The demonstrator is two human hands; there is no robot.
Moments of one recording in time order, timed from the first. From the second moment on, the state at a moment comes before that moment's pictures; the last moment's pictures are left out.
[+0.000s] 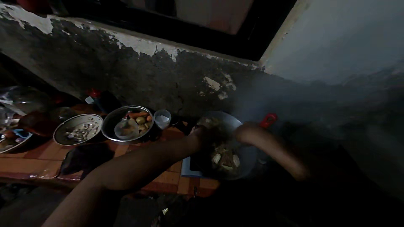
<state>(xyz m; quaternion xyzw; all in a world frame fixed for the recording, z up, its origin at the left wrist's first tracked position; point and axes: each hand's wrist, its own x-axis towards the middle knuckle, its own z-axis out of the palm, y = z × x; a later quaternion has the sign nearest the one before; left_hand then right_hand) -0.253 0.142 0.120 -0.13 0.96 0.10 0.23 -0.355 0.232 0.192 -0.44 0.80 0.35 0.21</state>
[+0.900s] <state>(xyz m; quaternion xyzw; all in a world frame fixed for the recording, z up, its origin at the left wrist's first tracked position) -0.235 0.127 0.131 -0.14 0.96 0.07 0.23 -0.437 0.322 0.150 -0.39 0.82 0.10 0.41</state>
